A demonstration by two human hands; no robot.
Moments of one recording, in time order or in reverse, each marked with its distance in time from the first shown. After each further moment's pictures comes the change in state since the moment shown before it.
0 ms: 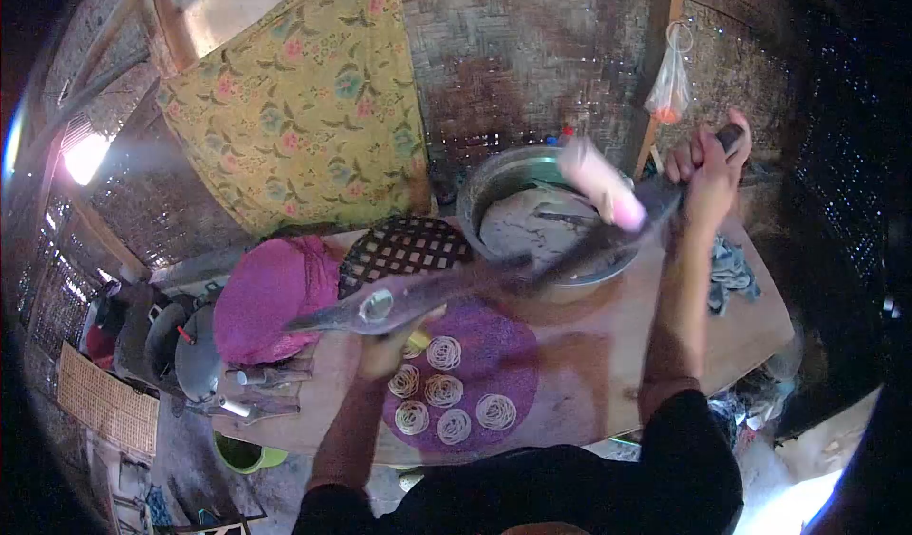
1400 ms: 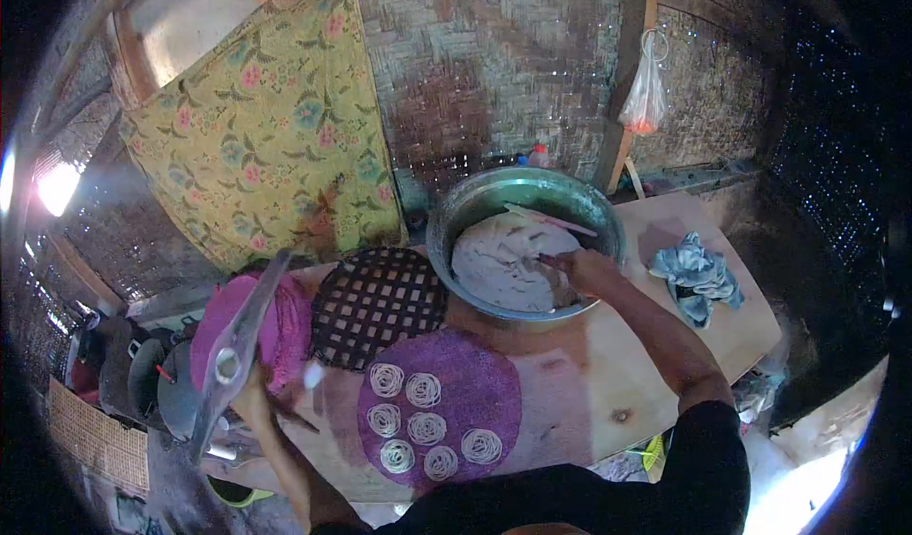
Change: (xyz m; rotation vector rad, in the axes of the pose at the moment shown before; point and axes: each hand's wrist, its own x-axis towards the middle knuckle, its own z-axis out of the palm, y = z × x) left_hand -0.006 -0.005 -0.152 0.537 0.955 0.162; right_hand -0.036 0.177 -0.092 -1.511 -1.047 0.419
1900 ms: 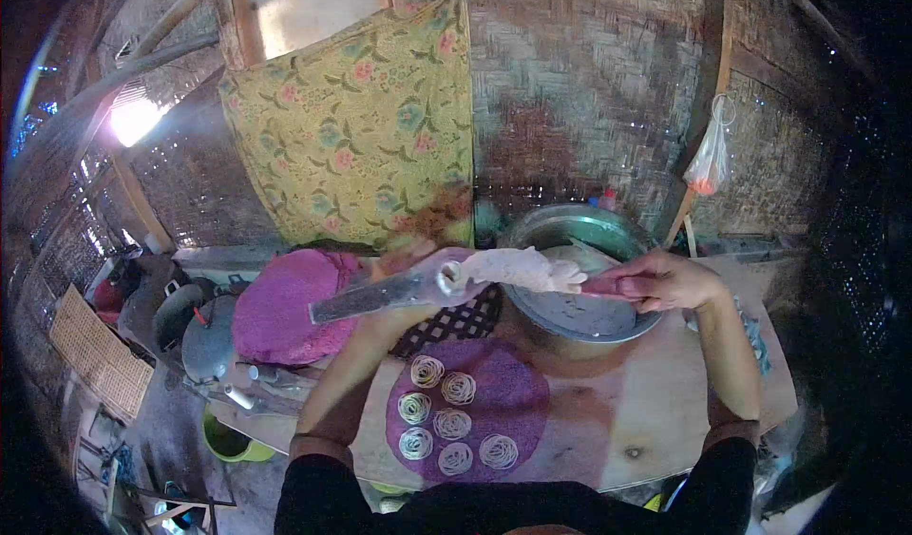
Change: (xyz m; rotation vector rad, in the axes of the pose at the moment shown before) left_hand -0.019 0.134 0.116 0.389 -0.626 0.875; right_hand -0.082 -0.085 -0.161 0.755 -0.568 -0.427
